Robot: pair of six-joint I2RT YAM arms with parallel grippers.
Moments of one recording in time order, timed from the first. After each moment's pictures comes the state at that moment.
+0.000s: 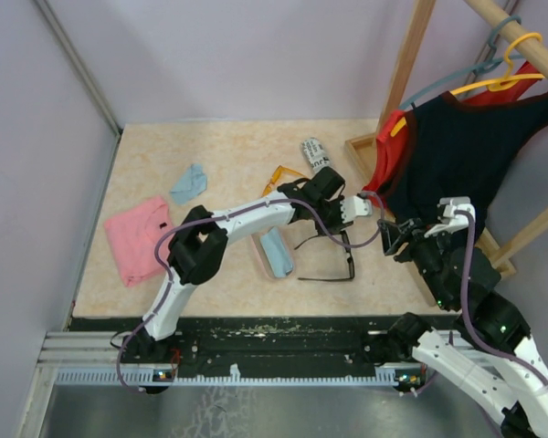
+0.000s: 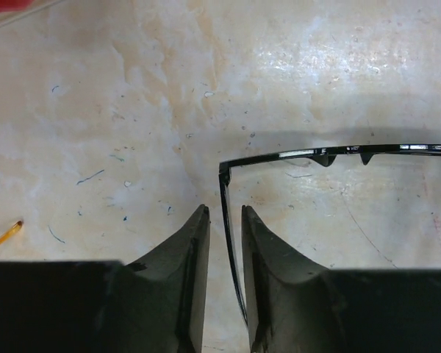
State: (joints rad) left arm -0.94 2.24 1.85 -0.48 0.30 0.55; right arm 0.72 0.35 0.90 -0.60 0.44 0.30
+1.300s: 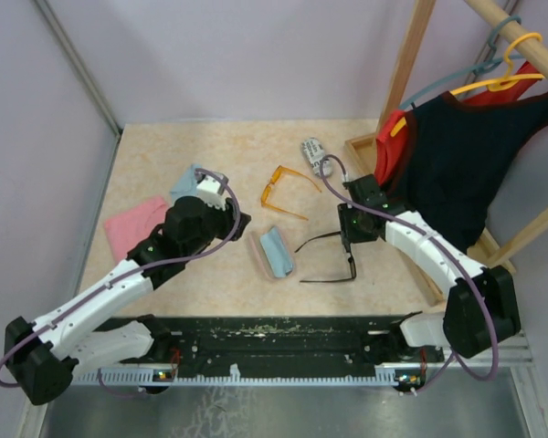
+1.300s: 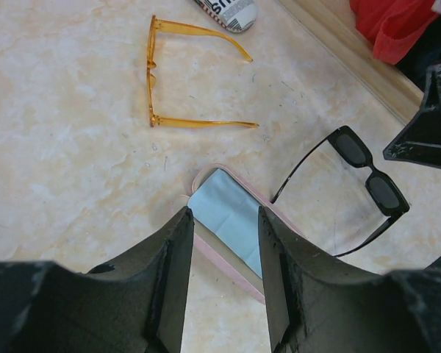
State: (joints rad) left arm -0.74 1.03 0.79 -0.11 -0.14 -0.32; right arm 0.41 1.29 0.95 -0.72 0.05 0.26
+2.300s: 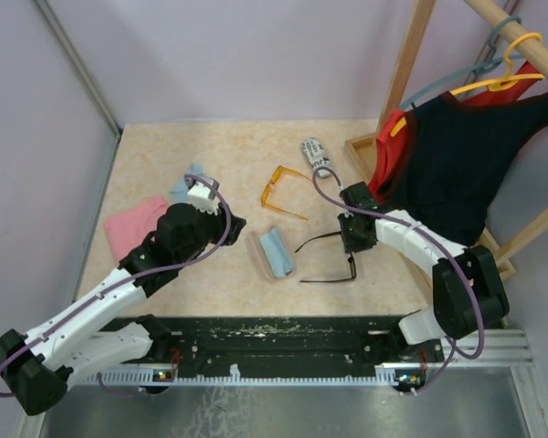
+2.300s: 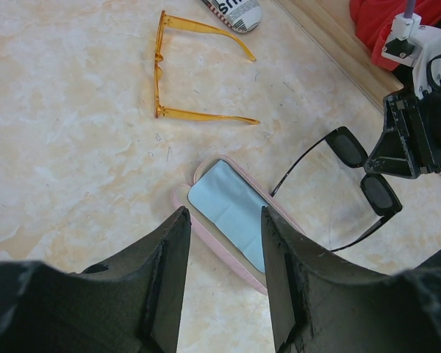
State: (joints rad) left arm -0.74 0.90 0.74 -0.15 -0.17 -0.37; right arm 0.41 1.42 0.89 -0.67 0.07 0.23
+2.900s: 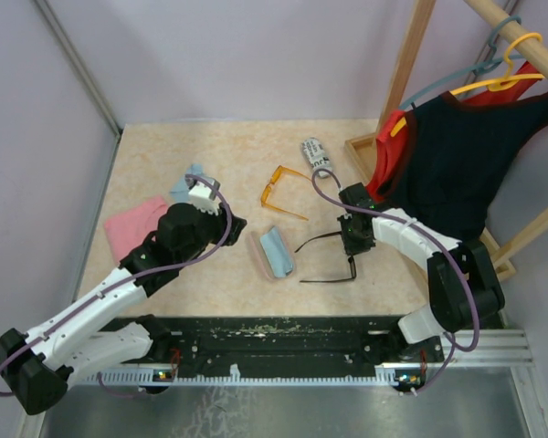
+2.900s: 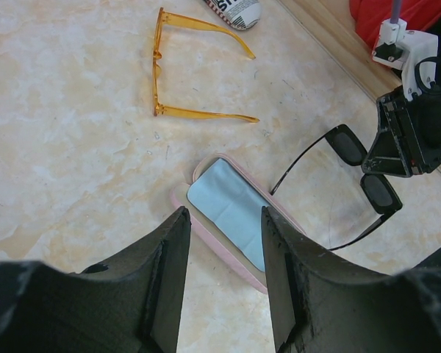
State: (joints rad) left arm -0.74 0.91 0.74 -0.15 -0.17 -0.37; right arm 0.41 1.46 0.89 -0.66 0.07 0.26
